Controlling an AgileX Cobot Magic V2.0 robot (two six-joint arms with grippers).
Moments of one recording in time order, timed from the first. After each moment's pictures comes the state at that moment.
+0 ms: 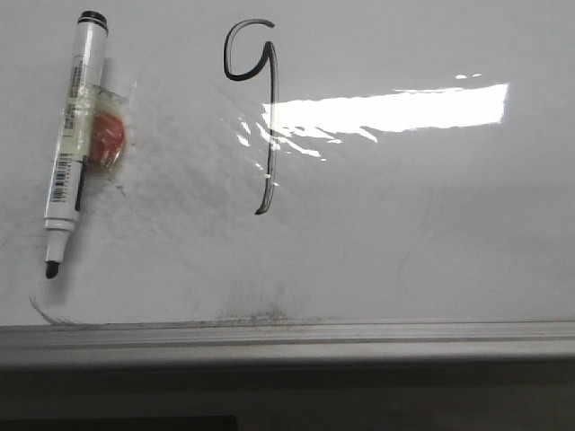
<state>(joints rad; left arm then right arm) -0.03 0.00 -0.01 -0.06 0.34 -0.06 0.89 0.19 -0.11 -0.11 -0.01 0.06</state>
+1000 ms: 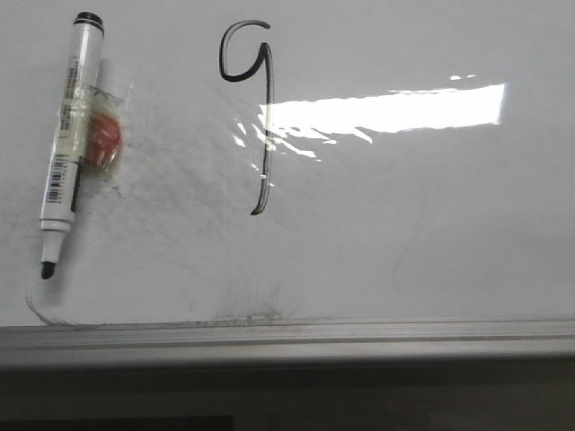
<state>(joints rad) -0.03 0.00 -0.01 -0.06 0.34 -0.06 0.23 0.14 0.01 -0.11 -0.19 0.08</state>
